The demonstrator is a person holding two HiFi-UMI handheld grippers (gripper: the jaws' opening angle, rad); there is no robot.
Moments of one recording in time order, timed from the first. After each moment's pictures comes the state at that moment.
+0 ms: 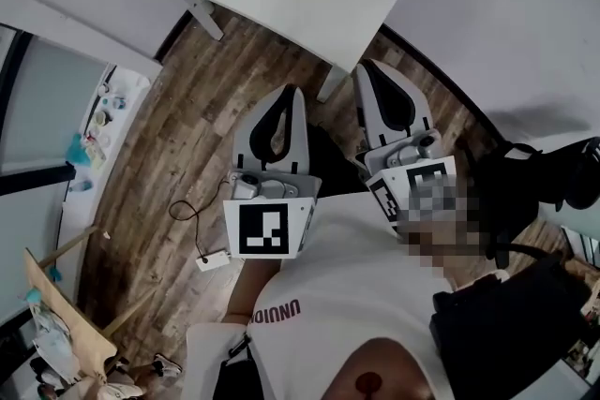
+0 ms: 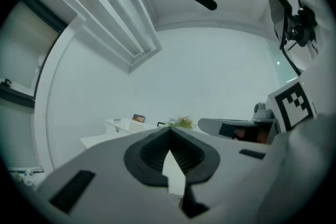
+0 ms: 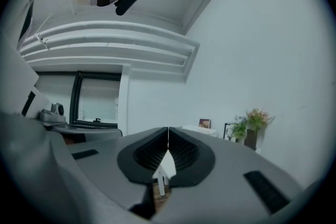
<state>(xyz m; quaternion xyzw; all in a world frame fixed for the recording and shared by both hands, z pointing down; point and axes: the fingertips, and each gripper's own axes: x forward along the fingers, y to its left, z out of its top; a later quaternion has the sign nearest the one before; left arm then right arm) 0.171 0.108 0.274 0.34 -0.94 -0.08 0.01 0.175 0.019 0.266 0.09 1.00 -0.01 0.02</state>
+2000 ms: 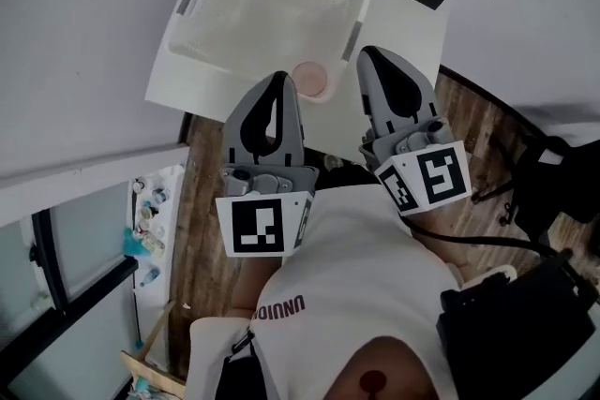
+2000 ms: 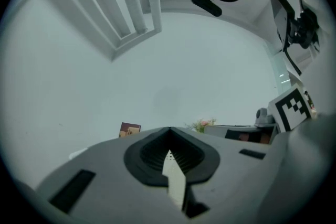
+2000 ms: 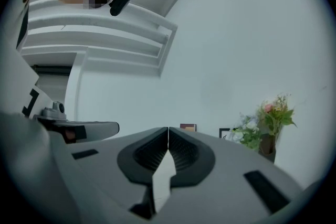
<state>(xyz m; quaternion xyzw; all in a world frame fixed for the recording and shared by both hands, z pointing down) -0.170 0.047 0.253 0.45 -0.89 0.00 -0.01 -0.139 -0.052 0.266 -0.02 1.00 -0.07 0.03</state>
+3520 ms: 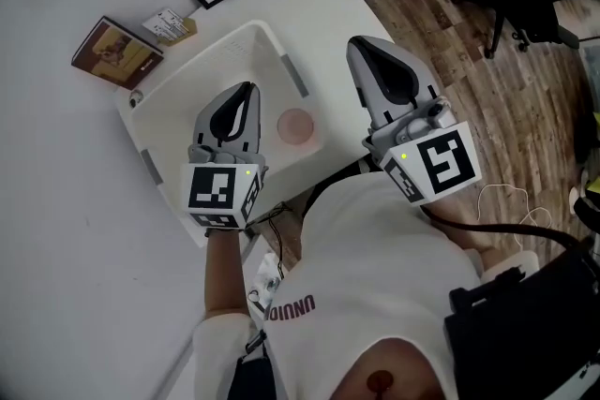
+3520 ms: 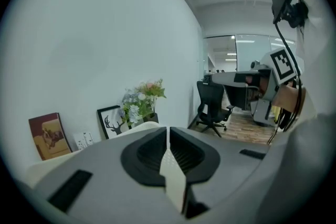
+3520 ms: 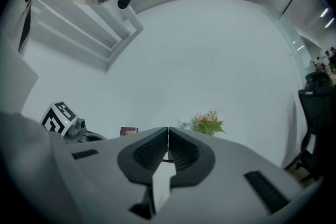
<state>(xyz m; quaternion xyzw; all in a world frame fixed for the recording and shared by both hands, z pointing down) -0.243 -0.062 0.332 0.79 -0.57 0.20 0.09 -0.109 -0.109 0.262 -0.37 0.93 -0.07 0.02</state>
